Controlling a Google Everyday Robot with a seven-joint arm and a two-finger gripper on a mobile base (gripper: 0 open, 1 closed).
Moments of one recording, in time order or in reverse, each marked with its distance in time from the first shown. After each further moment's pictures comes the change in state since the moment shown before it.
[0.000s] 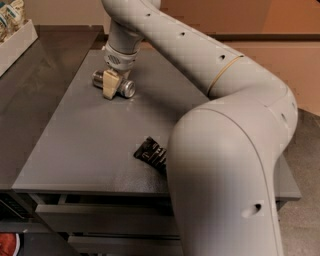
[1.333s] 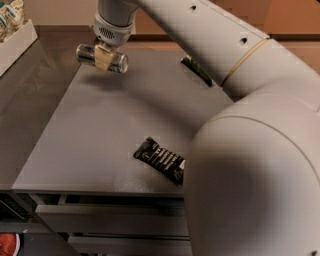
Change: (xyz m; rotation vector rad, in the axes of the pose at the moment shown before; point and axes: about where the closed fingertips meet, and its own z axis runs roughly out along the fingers) arm -0.035 0.011 -0.085 0.148 -0.101 -0.136
